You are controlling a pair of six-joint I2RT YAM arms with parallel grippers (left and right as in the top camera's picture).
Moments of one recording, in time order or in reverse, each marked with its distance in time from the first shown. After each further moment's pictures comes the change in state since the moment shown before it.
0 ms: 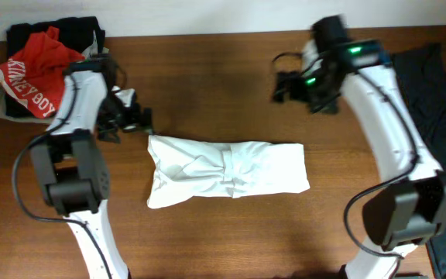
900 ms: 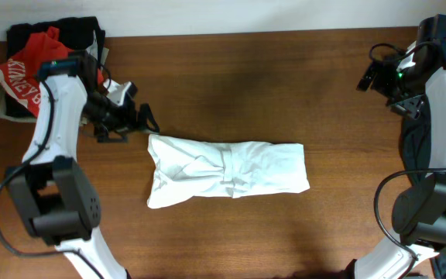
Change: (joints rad) left arm 0.006 -0.252 -0.121 -0.101 0.211 0.119; right arm -0.377 0.000 0.001 -0.006 0.067 -0.014
